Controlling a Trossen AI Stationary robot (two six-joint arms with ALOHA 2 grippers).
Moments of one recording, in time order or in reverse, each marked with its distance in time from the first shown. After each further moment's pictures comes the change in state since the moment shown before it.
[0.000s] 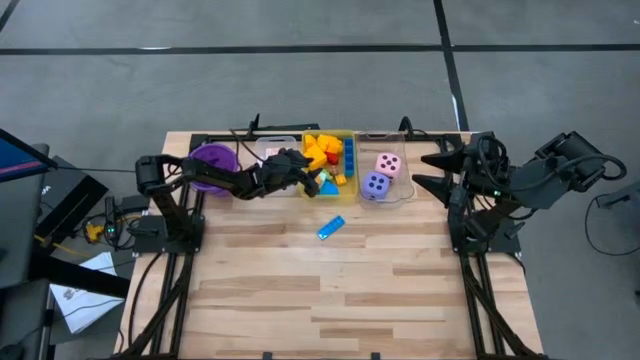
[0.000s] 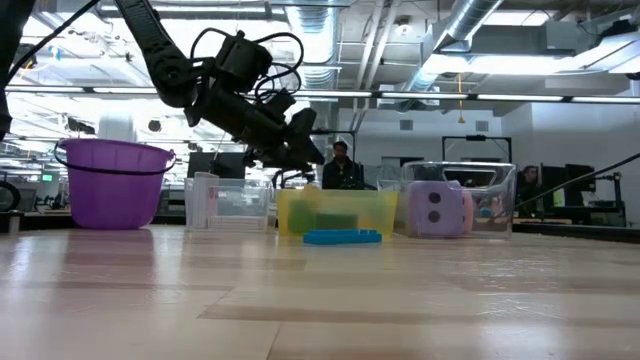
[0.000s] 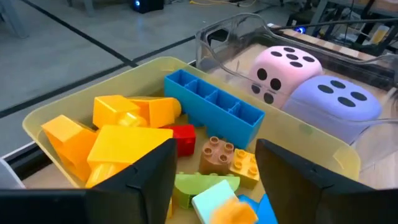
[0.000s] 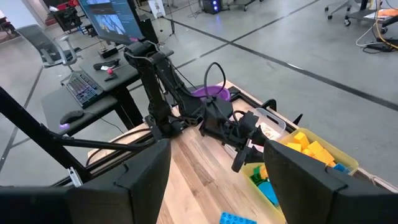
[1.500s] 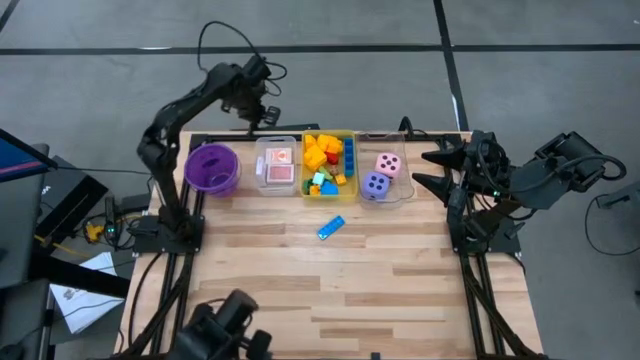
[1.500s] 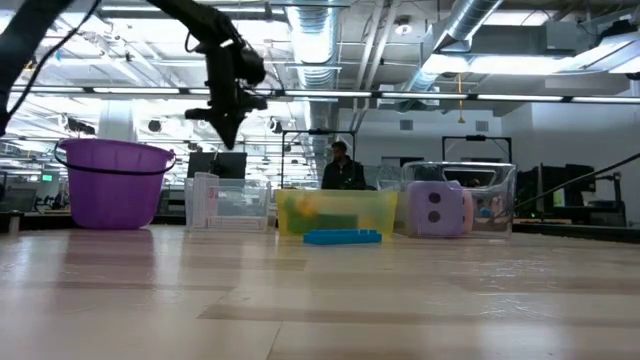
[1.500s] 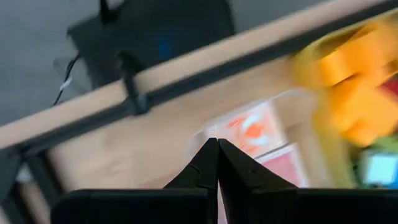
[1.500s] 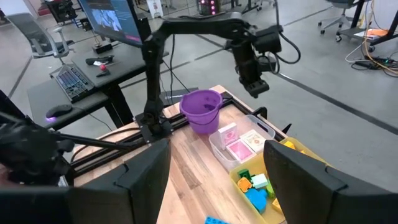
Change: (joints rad) left arm 0.588 0.113 1.013 -1.820 0.254 -0.076; right arm 0.000 0.001 0.000 0.000 0.025 -0.079
